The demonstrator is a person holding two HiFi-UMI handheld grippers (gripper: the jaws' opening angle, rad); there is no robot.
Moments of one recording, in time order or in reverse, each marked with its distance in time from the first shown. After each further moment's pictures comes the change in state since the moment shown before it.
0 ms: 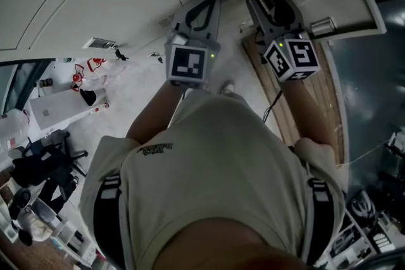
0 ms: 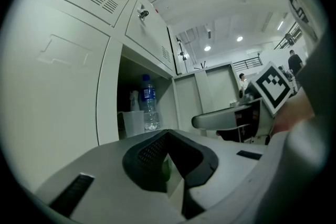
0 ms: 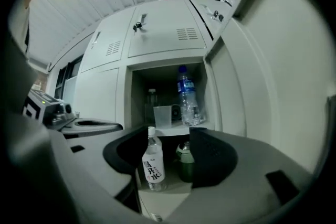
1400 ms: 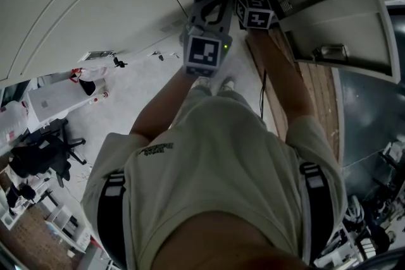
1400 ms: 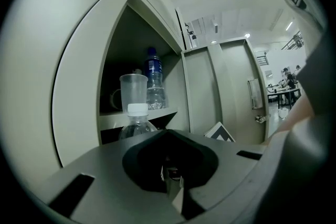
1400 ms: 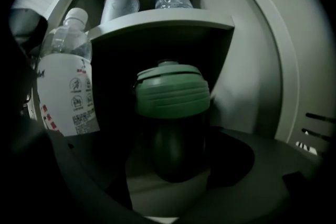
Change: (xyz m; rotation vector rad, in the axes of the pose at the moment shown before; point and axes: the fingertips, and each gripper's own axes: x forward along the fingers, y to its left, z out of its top) left arm 0.066 0.016 -0.066 -0.035 0.060 0.022; right arm 0.176 -0.063 -0.173 -0.003 0.266 -0.097
